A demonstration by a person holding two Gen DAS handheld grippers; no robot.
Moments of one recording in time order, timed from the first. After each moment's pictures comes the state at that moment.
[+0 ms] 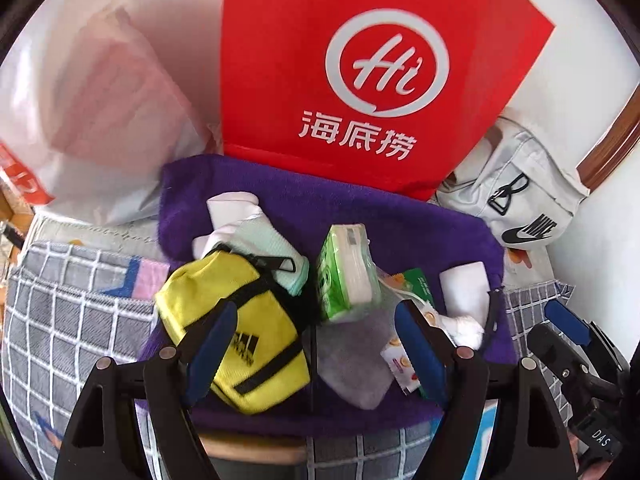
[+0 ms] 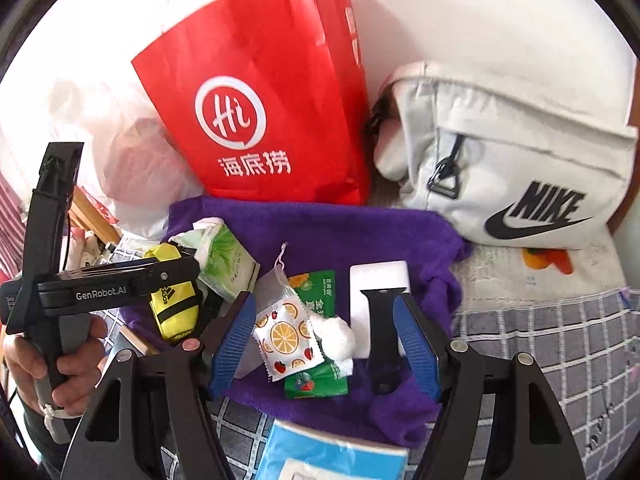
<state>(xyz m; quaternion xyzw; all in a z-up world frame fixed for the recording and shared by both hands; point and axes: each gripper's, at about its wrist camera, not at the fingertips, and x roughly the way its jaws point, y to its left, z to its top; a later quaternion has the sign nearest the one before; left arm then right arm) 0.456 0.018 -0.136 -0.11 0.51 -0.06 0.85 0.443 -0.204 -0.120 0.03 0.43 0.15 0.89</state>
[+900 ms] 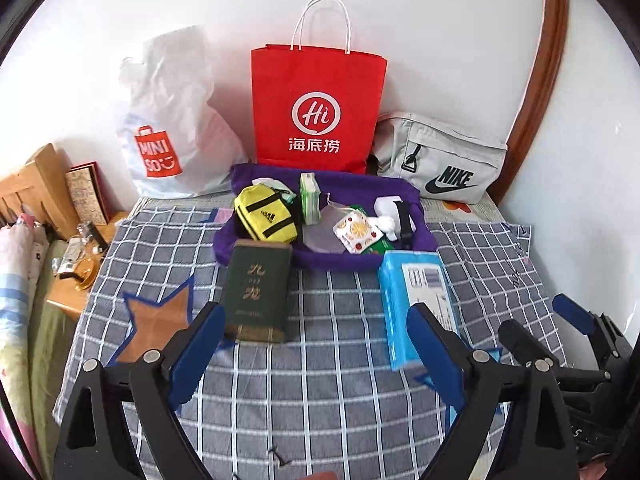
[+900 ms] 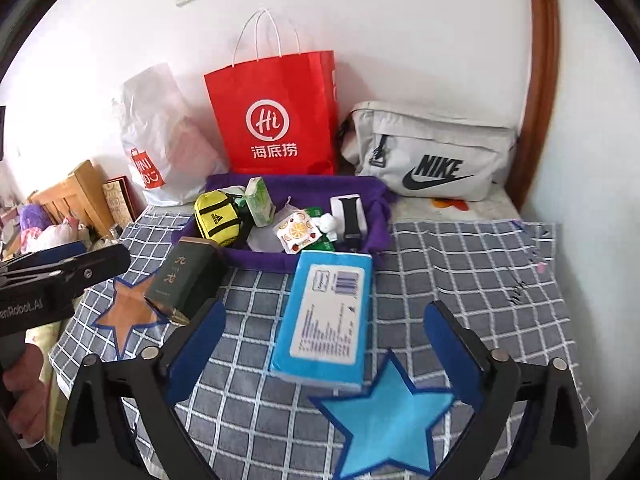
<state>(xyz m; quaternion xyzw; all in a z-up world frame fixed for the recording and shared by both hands) 0.194 -0.015 -0.026 -0.04 0.41 -0.03 0.91 0.209 -0.218 -0.053 0.00 0.38 0.07 0.92</state>
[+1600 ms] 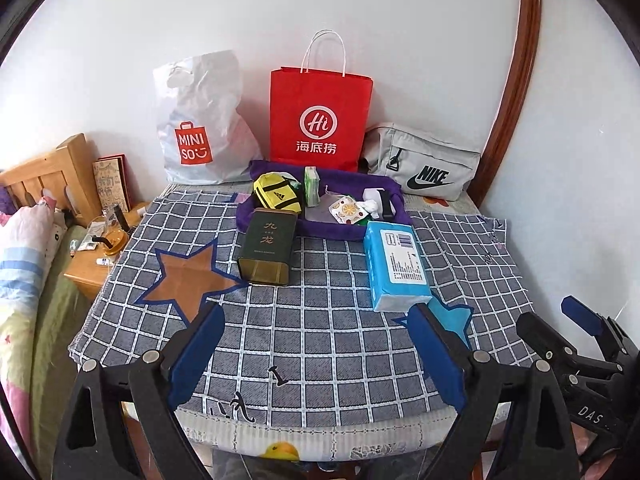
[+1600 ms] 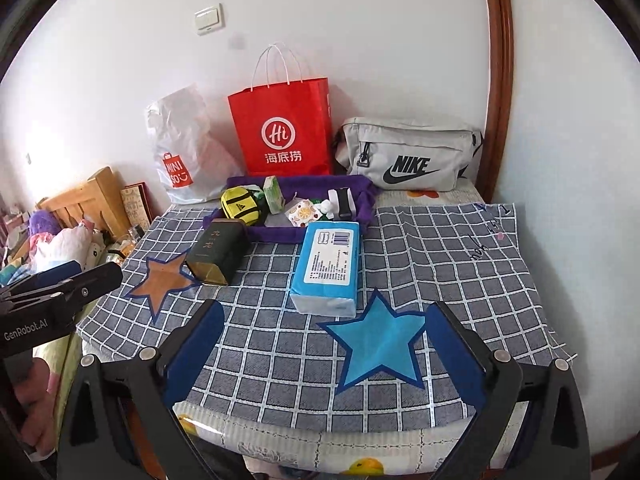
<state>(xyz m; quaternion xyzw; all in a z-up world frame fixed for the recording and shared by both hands) 0.068 -0.013 -0.004 -0.05 0.38 -0.02 0.92 0.072 -0.234 -0.017 0.01 0.35 0.06 0.93</state>
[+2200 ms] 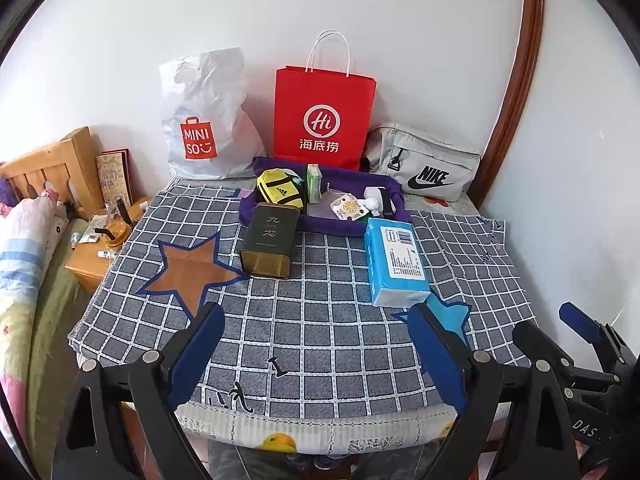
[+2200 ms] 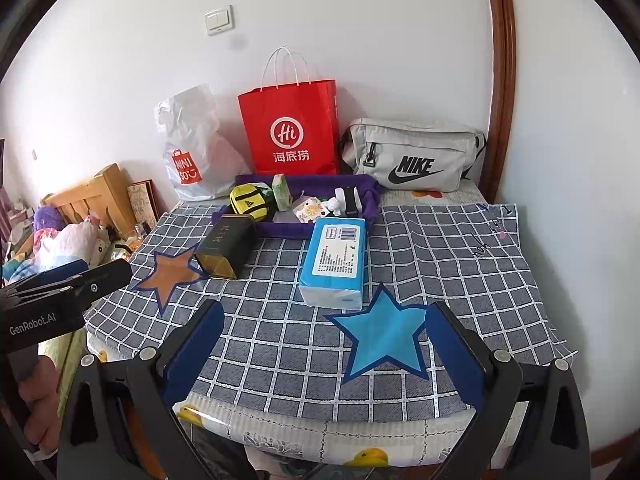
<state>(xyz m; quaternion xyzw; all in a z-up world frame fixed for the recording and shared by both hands) 0.058 -0.011 -0.006 -0.06 0.38 -0.01 0.92 0.056 -0.229 -0.018 0.01 0.35 0.07 0.93</state>
